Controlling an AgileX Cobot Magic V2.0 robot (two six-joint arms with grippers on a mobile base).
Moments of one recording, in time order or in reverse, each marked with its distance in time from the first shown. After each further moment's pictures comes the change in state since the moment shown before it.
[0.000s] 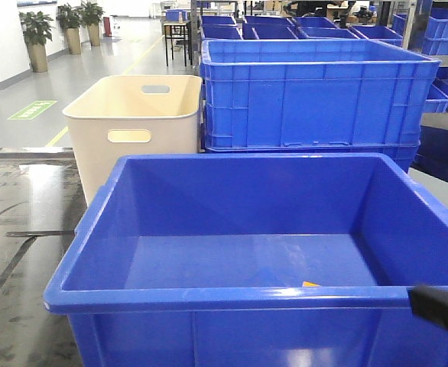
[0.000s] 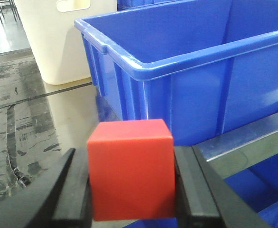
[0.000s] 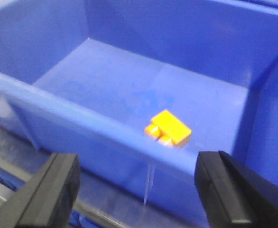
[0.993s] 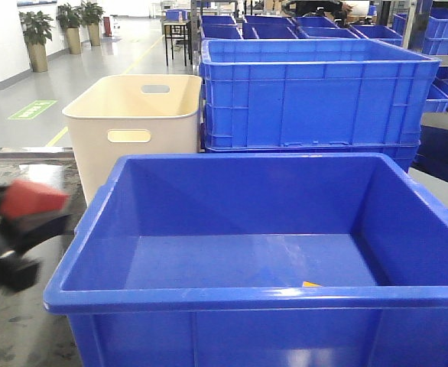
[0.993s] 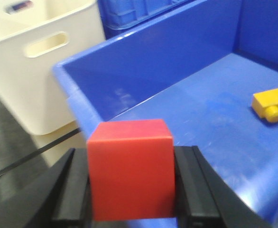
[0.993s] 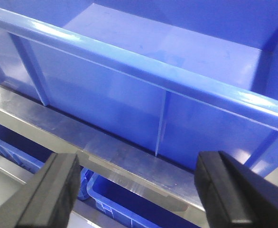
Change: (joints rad) left arm 0.000 0.937 -0.570 -0.201 -0.174 0.343; right arm 0.000 -0.160 0.188 0.003 0.013 0.000
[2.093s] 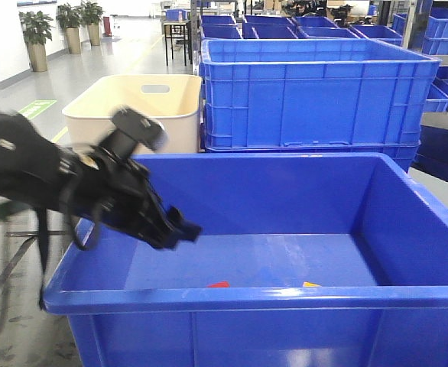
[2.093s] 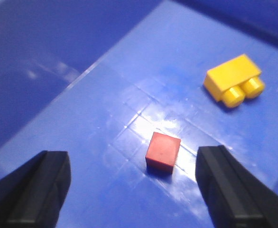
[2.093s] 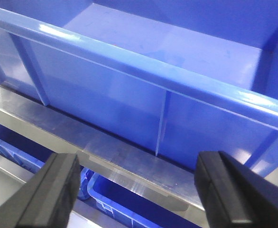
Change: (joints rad) left arm -0.087 0.511 -0.501 -0.081 0.303 0.085; right arm 0.000 0.000 0.000 0.003 0.002 0.000
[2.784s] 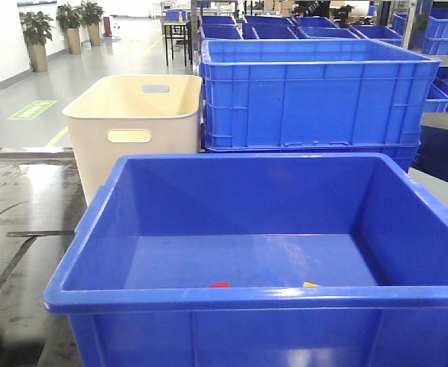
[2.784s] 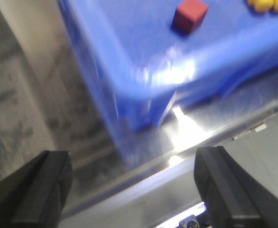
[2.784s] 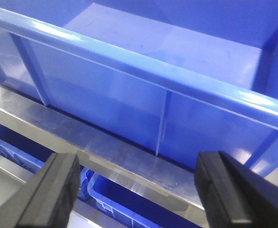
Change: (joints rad) left arm 0.000 -0.642 0.559 0.331 0.196 -0.585; right arm 0.000 0.000 0.000 0.000 0.000 0.000
